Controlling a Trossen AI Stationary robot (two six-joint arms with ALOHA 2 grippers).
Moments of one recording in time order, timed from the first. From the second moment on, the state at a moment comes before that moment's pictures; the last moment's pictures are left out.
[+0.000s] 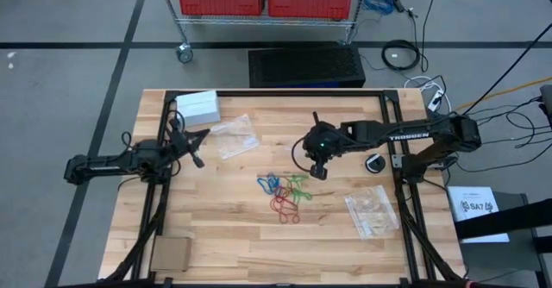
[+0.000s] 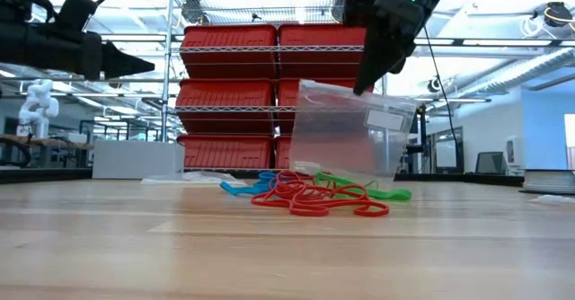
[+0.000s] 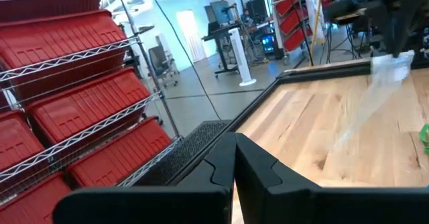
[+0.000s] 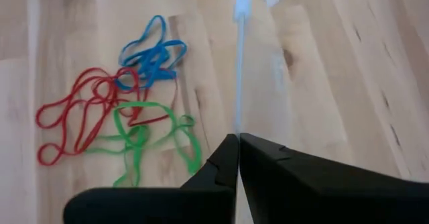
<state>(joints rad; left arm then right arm) 0.05 0.01 0.02 0.06 -0.52 0.35 -0.06 1.45 1.09 -0.60 0.07 0.13</state>
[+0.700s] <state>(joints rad) 0.05 0.01 0.02 0.18 -0.48 0.06 -0.07 1.45 1.09 -0.47 0.05 0.03</state>
